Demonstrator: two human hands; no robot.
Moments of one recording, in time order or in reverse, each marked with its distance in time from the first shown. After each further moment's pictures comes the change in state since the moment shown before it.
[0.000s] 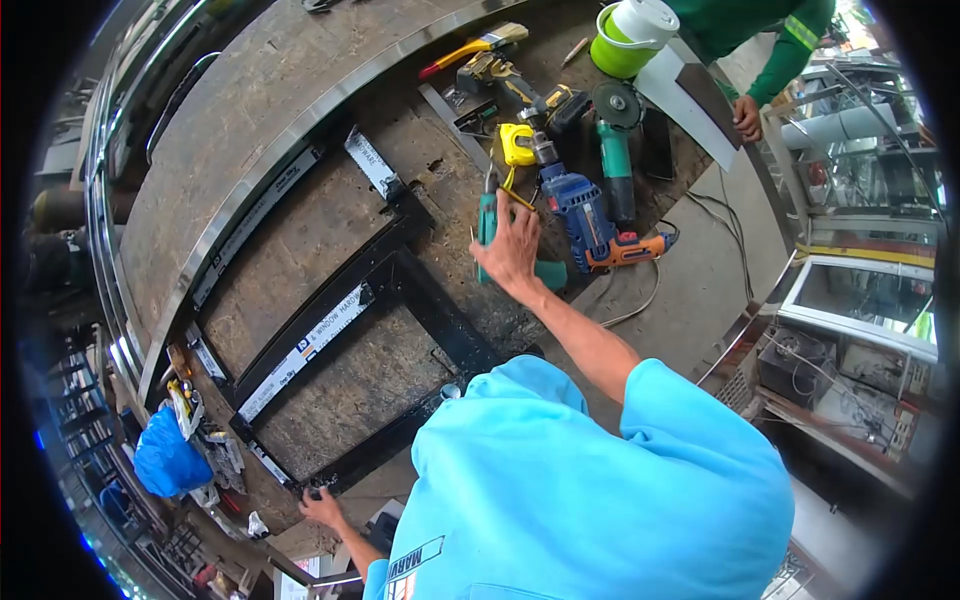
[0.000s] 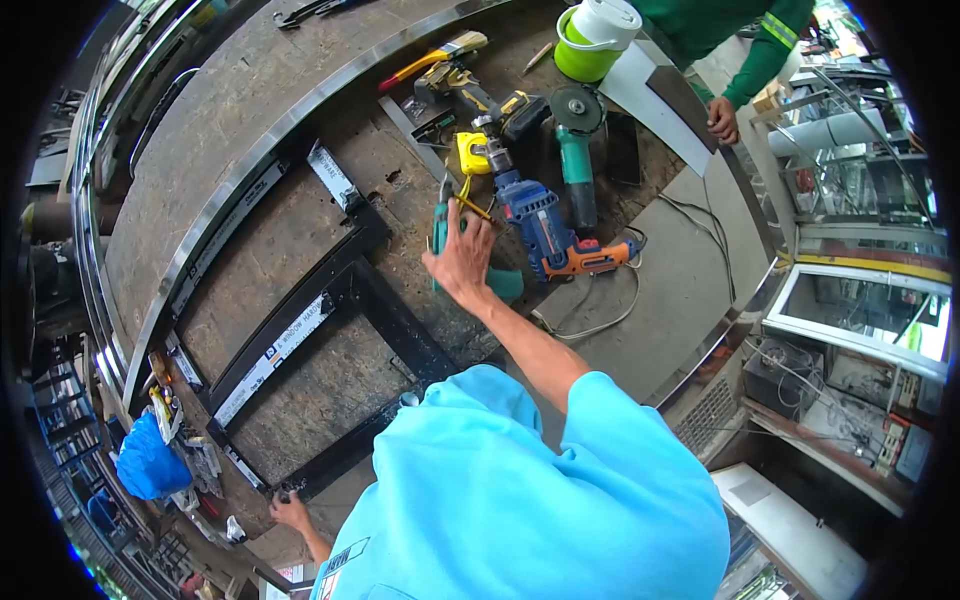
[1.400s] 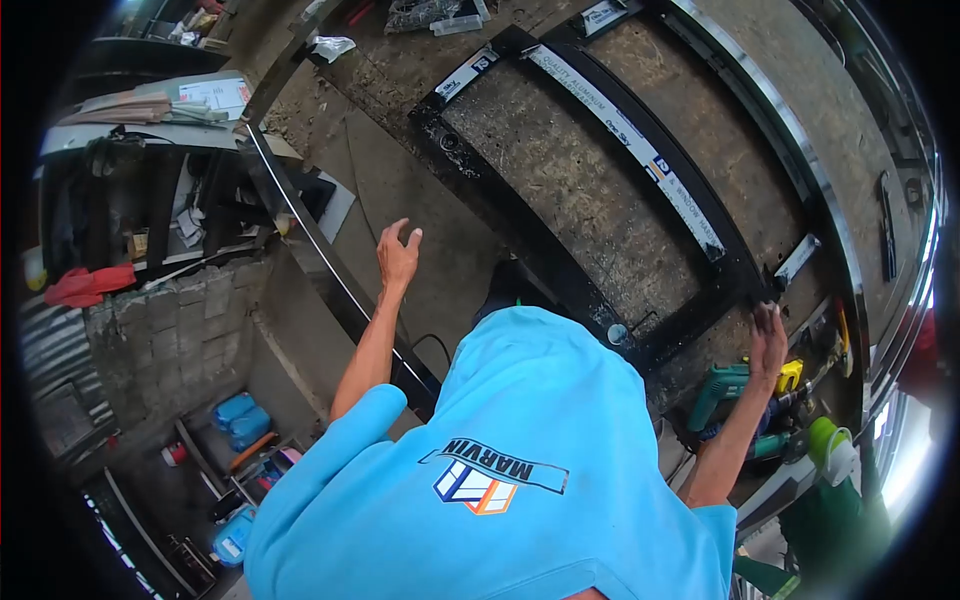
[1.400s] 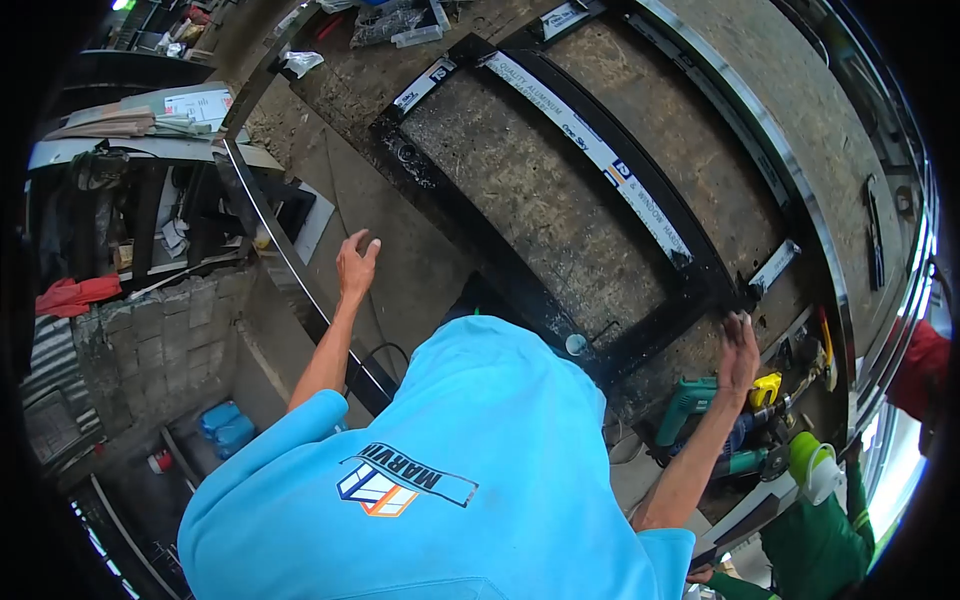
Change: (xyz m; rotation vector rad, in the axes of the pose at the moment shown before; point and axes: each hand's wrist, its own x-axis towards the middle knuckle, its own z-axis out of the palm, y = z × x) left_hand -0.172 0.012 0.019 -0.744 0.083 -0.573; right_hand 0.095 -0.043 0.037 1.021 -1.027 0.301
